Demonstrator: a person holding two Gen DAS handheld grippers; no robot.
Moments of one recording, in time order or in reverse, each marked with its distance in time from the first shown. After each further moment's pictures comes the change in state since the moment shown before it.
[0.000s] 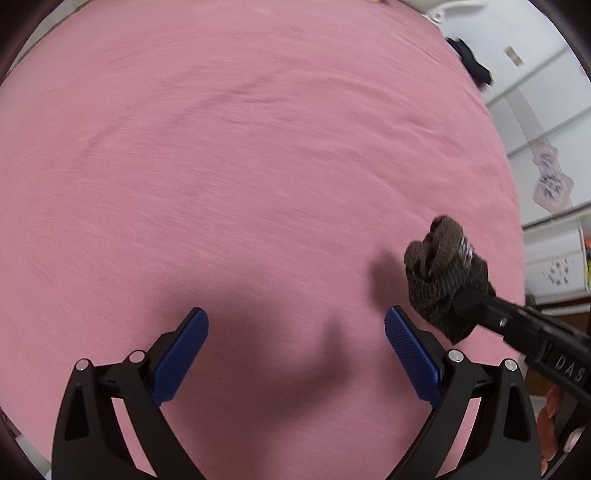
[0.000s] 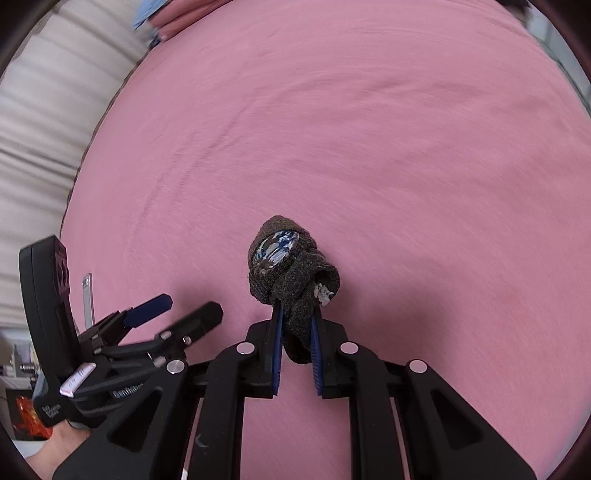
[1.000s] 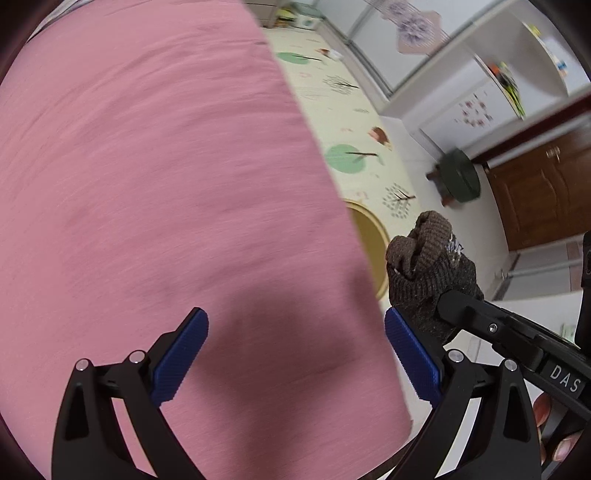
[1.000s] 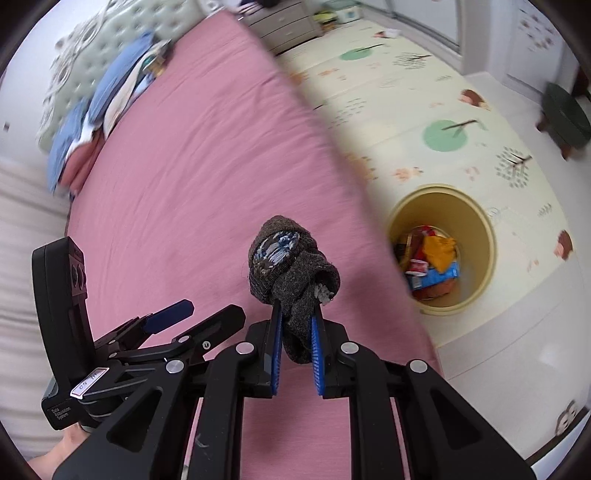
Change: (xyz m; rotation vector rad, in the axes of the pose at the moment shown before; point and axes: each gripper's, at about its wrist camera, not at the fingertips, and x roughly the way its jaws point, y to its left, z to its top) left arm 0.046 -0.421 -0.164 0.526 0.172 -0.174; right arm -0.226 -0.328 -0.218 0.536 -0.261 -0.069
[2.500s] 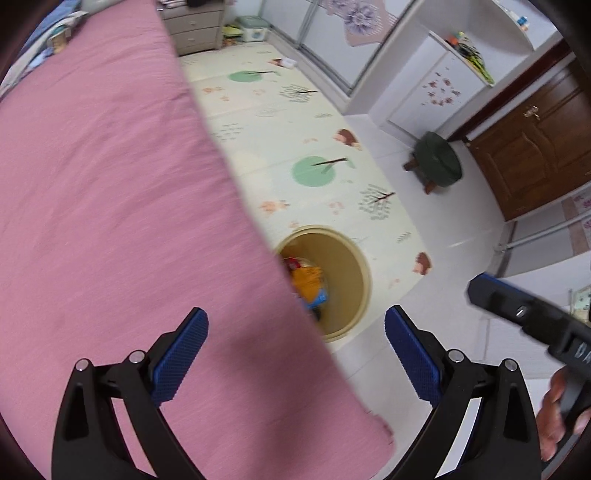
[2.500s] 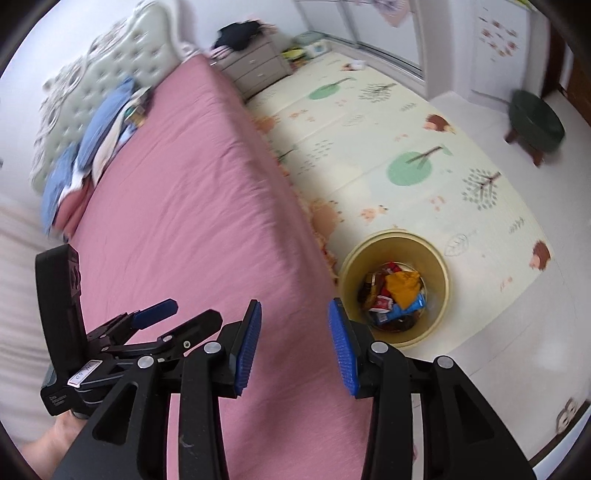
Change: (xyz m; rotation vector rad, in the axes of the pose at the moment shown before) left arm -0.016 -0.073 0.055 0.155 -0.028 0.032; right arm -0.071 -0.049 0.047 0.029 -0.117 -0.028
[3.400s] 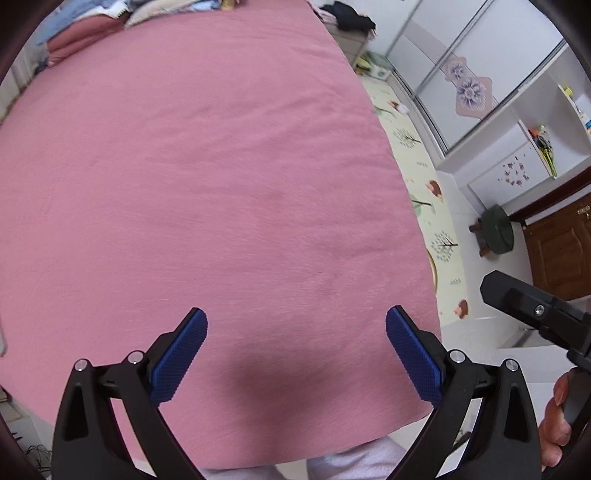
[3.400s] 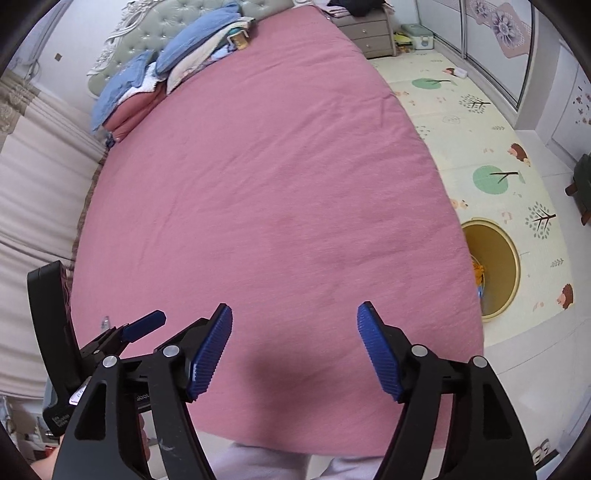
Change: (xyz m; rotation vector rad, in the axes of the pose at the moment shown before) left arm -0.185 0.171 -0.181 -0.358 -0.124 0.185; right arm -0.007 0.242 -0.123 -0.287 0.124 0.076
